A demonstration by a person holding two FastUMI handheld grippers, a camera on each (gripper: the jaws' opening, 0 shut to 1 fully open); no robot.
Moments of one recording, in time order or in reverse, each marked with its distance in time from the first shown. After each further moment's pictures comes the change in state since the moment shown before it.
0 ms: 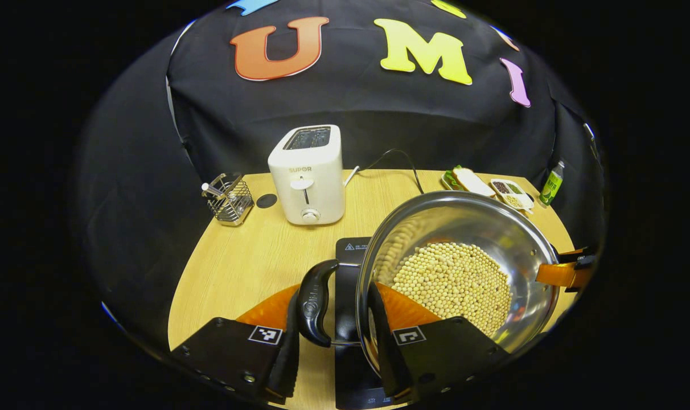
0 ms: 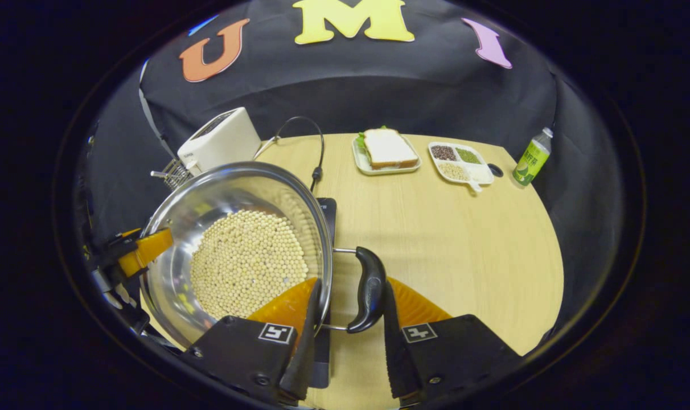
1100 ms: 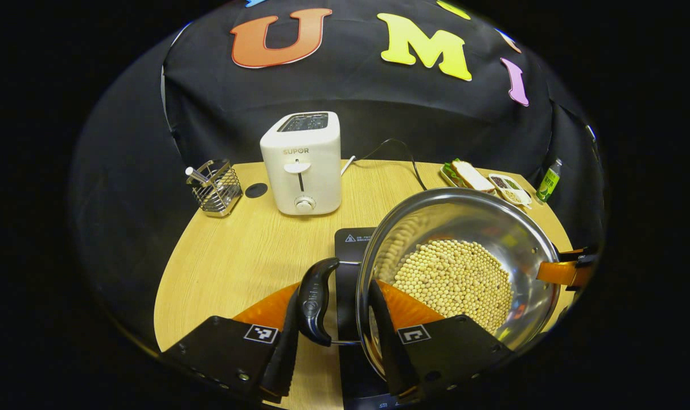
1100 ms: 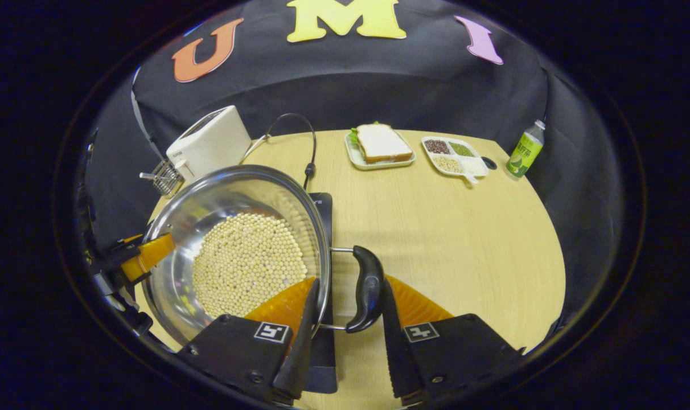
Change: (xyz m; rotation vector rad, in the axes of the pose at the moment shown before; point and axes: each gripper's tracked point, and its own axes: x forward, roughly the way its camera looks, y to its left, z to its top) left arm 0.023 0.004 -0.016 -0.011 0.011 -0.059; right arm 0.007 0.004 -0.008 0.040 -0.008 -0.042
